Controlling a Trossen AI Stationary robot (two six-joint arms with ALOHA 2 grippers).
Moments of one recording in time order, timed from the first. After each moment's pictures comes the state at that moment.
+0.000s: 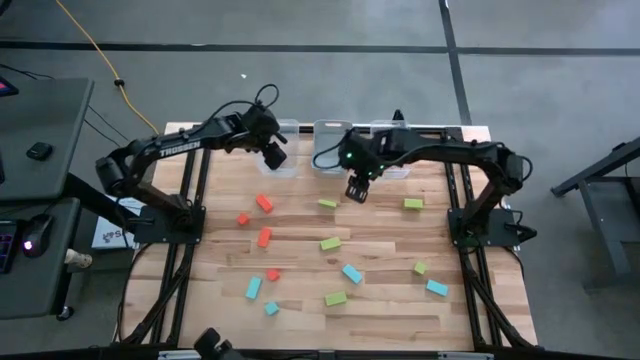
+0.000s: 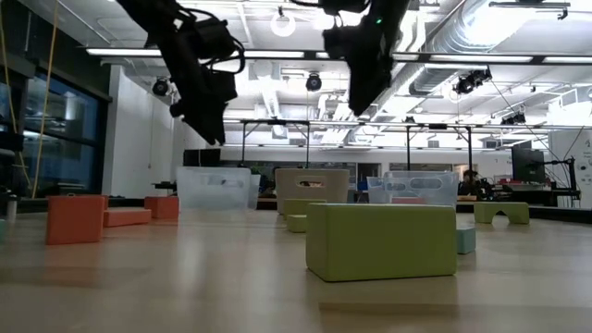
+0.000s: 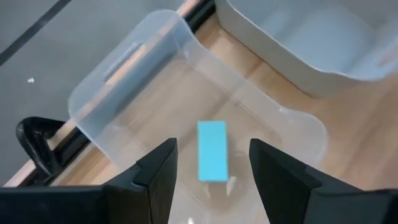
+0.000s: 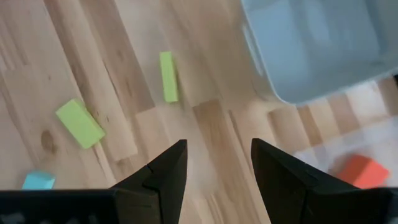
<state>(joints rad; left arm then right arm) 0.73 1.44 1.06 -0.62 -0.15 -0.04 -0.21 1.71 1.56 -1.04 0.05 0.13</state>
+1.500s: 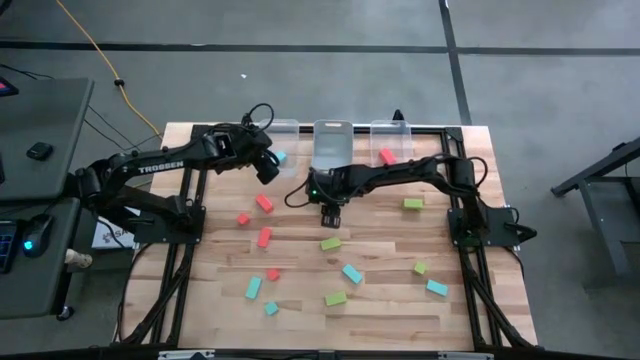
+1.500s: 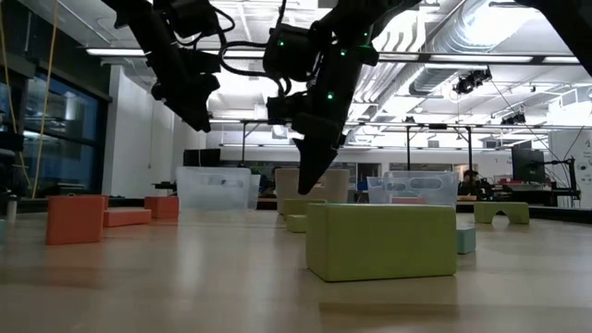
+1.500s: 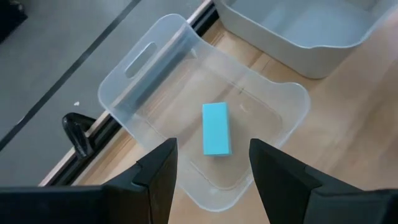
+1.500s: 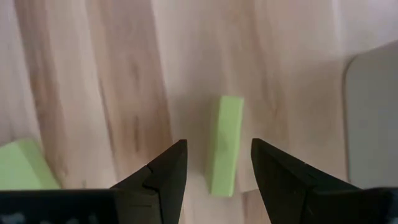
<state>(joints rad) 0.56 1.25 0.91 -0.60 -0.39 -0.08 -0.11 2.07 1.56 -0.72 0.09 -0.01</state>
